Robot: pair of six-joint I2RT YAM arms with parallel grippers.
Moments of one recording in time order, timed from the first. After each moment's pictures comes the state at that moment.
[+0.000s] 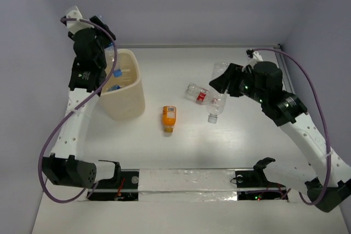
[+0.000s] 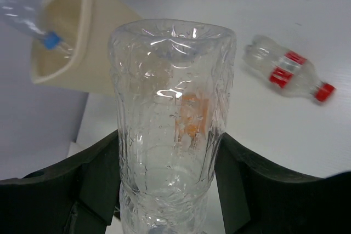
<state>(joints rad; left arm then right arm) -0.13 1.28 1.49 -0.18 -0.39 -0.41 0.50 1.01 1.21 -0.56 -0.11 0.64</state>
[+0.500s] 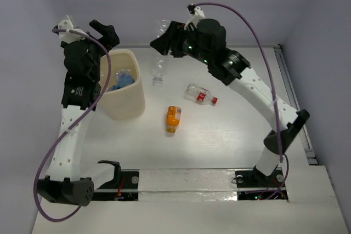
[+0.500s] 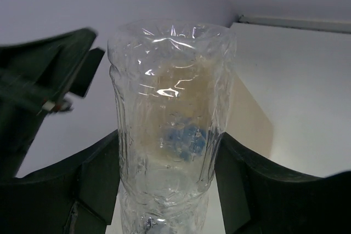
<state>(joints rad) -0.12 1.13 1.36 -0.16 -0.27 -0.49 0.79 1.70 2.01 -0.38 -0.06 0.65</state>
